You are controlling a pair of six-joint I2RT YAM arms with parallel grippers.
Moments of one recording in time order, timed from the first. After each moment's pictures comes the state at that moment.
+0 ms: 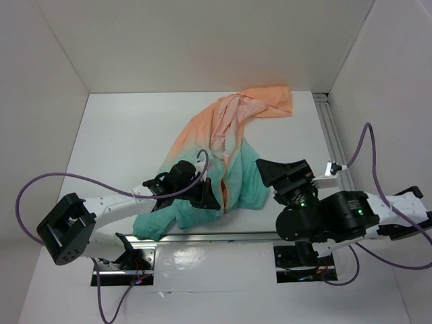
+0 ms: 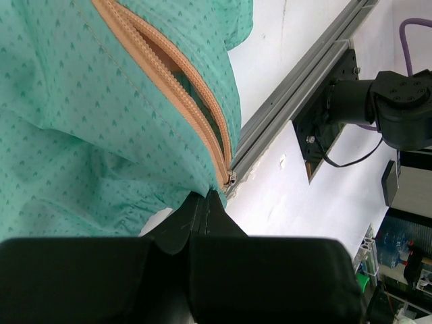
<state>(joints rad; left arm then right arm) -0.79 1.34 0.67 0.00 0.43 -0.68 1.72 0.93 1.30 -1.30 1.46 1.98</state>
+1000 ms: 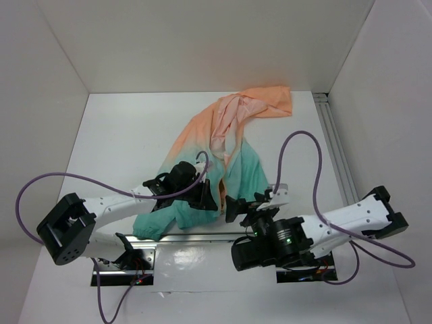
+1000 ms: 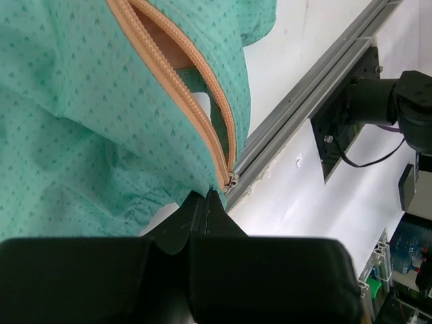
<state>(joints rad) -0.79 1.34 0.68 -0.05 0.39 -0.66 1.80 1.13 1.10 -1.29 1.46 1.69</state>
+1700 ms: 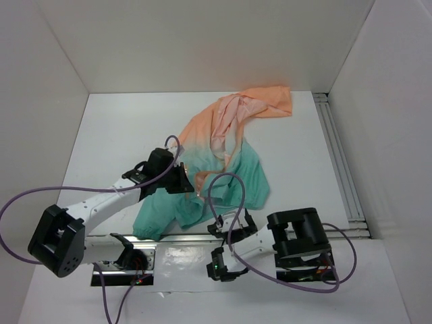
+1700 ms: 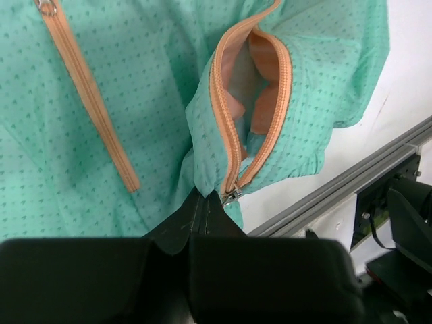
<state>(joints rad) -0.52 1.24 0.70 -0.27 0.27 -0.63 1.75 1.82 0.91 -1.30 1.46 1.95</state>
